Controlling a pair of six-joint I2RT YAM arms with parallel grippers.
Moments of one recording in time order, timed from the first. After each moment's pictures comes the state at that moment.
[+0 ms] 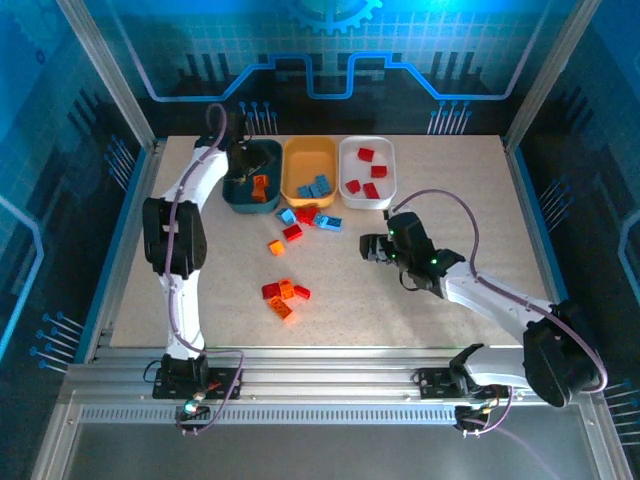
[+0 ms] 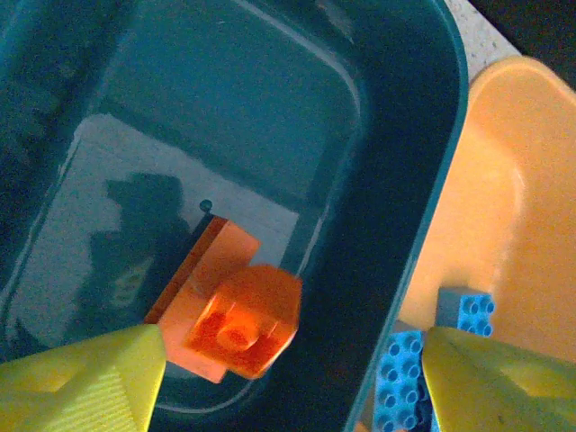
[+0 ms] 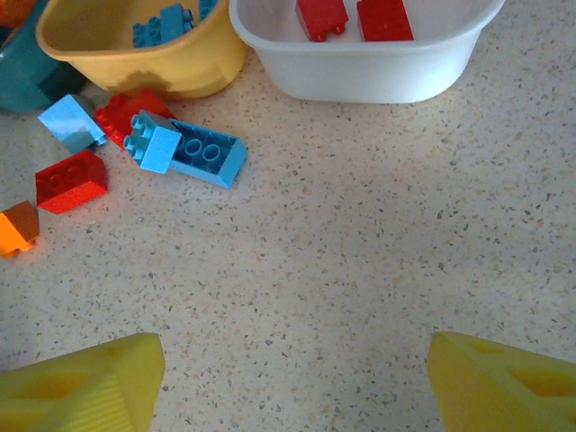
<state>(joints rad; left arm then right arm) -0.07 2.19 1.95 -0.75 0.12 -0.70 0.57 1.25 0.73 -0.19 0.16 0.43</state>
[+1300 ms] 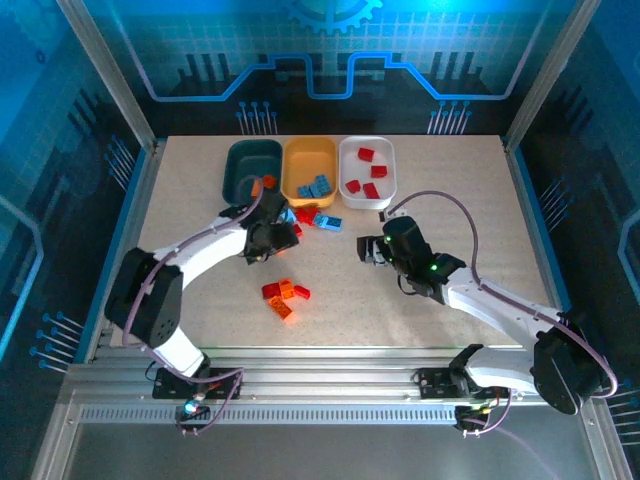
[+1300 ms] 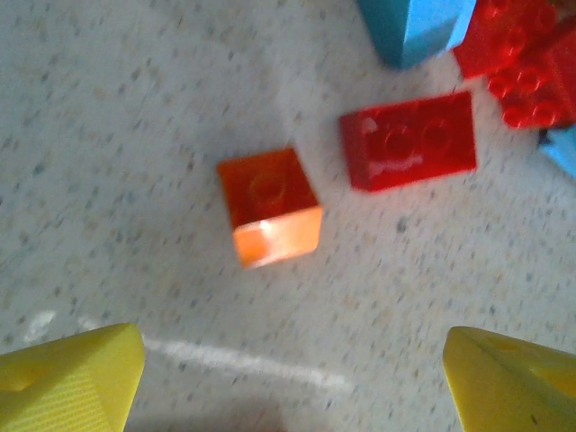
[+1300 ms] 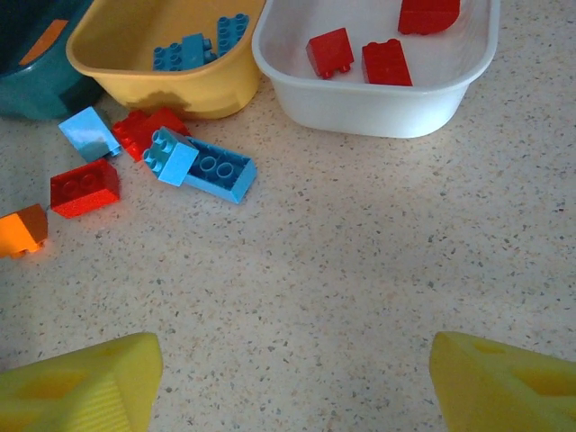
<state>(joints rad) -0.42 1.68 1.14 -0.64 -0.09 -0.87 0.64 1.21 0.73 -0.20 0.27 0.39</state>
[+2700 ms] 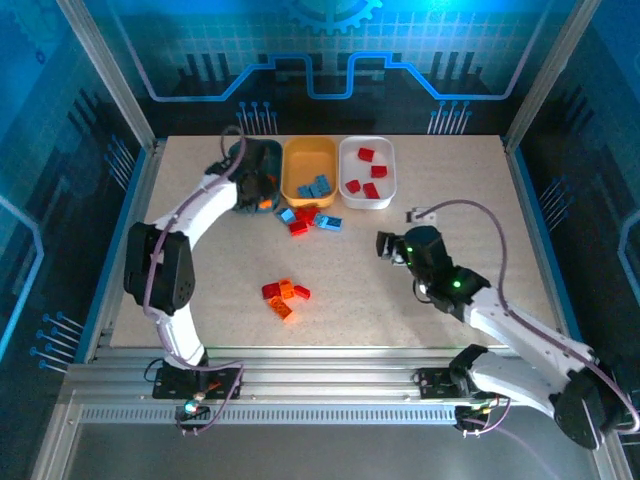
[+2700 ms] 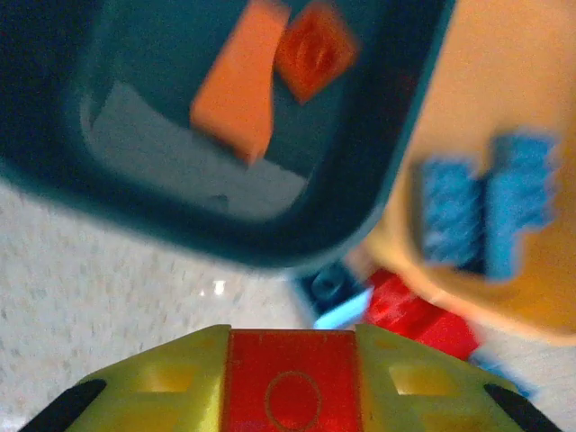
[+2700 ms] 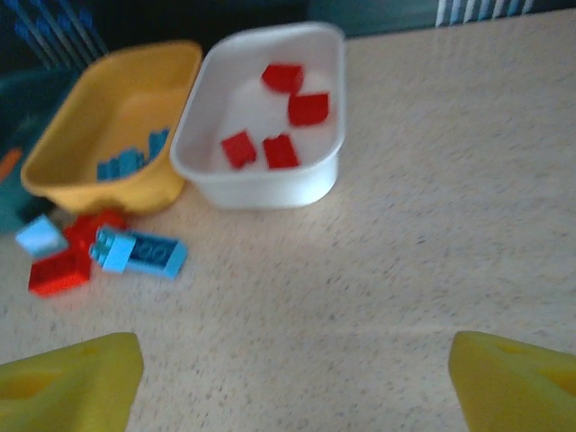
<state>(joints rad) -0.20 1.85 1.59 -0.69 -0.04 -0.73 0.60 0.93 0.63 -0.22 0.46 0.45</state>
